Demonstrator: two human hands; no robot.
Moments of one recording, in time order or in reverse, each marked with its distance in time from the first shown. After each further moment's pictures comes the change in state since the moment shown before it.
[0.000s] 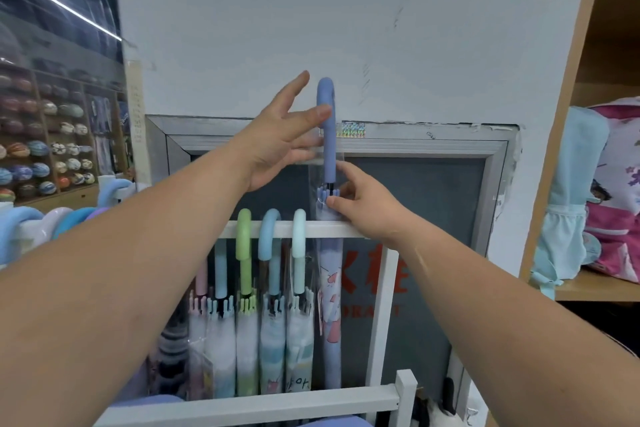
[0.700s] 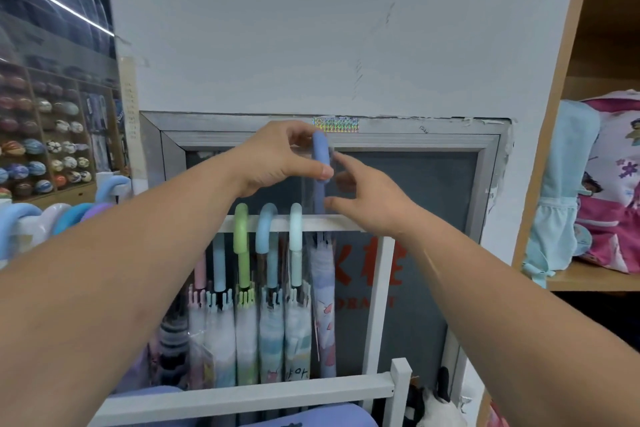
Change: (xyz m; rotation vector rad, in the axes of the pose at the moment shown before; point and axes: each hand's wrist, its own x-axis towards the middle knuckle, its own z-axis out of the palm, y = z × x) left_hand -0.014 -0.015 0.002 0.436 -0.071 -0.010; right_hand -0.019 -0.013 -0.017 -0.281 -0.010 -0.012
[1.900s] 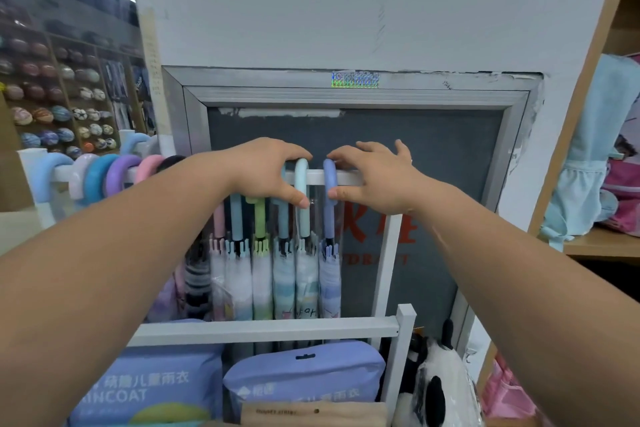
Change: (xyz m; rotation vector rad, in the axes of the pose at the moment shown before) left_hand -0.053 -0.035 -0.011 0.888 -0.272 -0.177; right_hand -0.021 -0.004 0.016 -0.408 -0.176 -0.091
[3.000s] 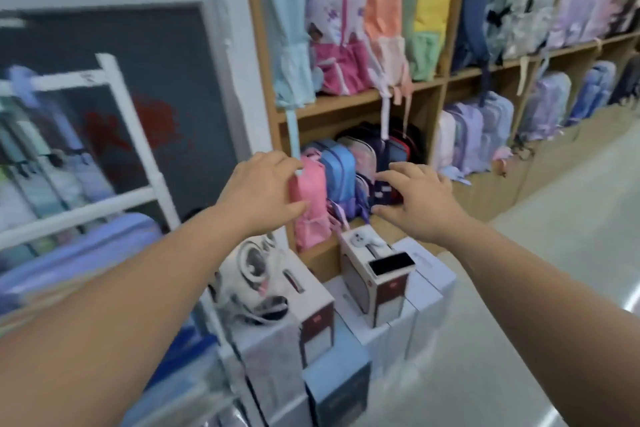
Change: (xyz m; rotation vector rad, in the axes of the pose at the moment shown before) left_hand -0.135 0.397 0.195 0.011 0.133 0.520; right_hand -0.551 0.126 -0.034 -0.160 0.042 0.763
